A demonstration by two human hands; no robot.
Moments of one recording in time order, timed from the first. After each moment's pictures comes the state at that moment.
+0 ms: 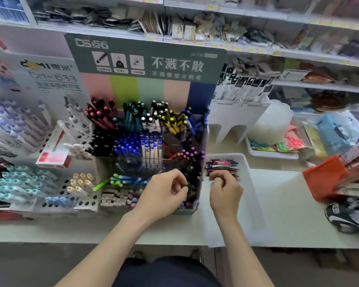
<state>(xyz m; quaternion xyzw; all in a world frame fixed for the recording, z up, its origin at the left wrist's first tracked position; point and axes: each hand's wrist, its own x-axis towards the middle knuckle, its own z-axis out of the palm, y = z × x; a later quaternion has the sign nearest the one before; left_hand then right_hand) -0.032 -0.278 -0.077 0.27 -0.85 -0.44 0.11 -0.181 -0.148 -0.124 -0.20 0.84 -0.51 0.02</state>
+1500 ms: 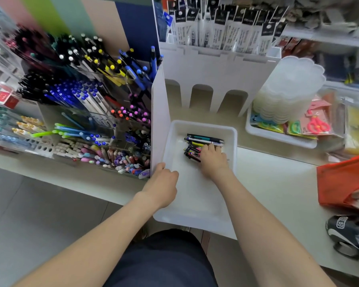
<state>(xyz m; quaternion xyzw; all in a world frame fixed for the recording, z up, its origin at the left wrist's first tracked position) -0.173 -0.151 -0.188 0.34 -0.90 -0.11 -0.25 -0.372 -0.127 -0.259 -0.52 0.81 0.12 0.22</state>
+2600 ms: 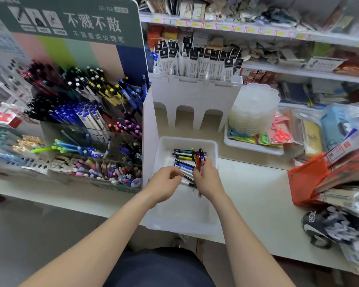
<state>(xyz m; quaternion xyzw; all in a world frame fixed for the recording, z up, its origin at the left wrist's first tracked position) -0.194 -0.140 -0.149 0.47 -0.70 -0.54 0.01 -0.350 -0.059 -0.185 -0.33 0.83 -0.32 0.31</state>
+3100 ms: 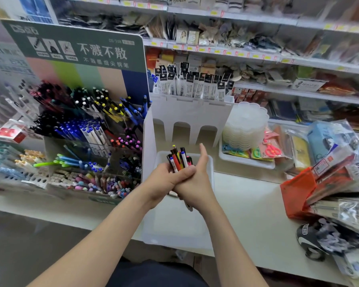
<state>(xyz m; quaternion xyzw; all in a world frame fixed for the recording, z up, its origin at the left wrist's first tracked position) -0.205 -0.140 -0.065 0.35 -0.53 -0.76 0.13 -0.300 -0.059 -0.076 -0.30 0.71 -0.51 0.38</state>
